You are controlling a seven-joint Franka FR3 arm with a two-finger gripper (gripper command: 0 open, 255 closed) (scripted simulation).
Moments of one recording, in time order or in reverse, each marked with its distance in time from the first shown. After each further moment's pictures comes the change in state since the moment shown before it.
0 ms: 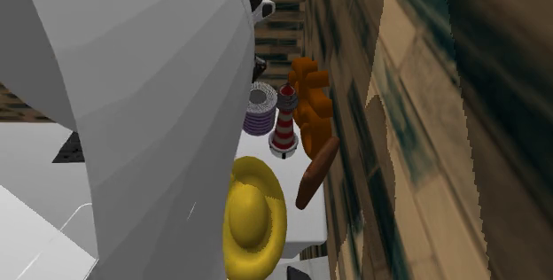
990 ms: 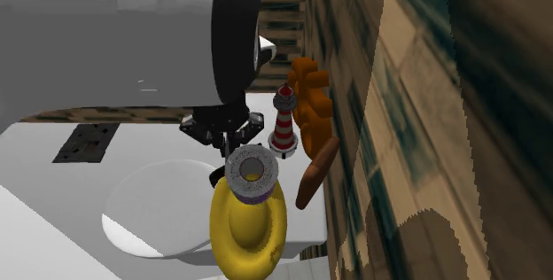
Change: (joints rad) arm 0.006 -0.575 0.025 -0.537 -0.034 -0.034 0.047
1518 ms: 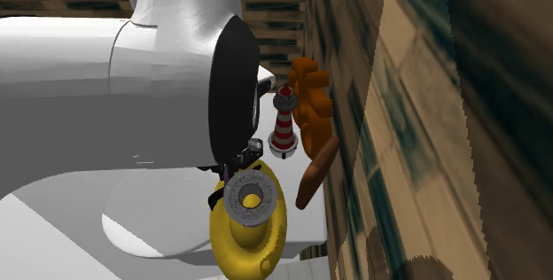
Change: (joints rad) arm -0.001 -0.111 0.009 -0.143 -0.001 0.032 0.009
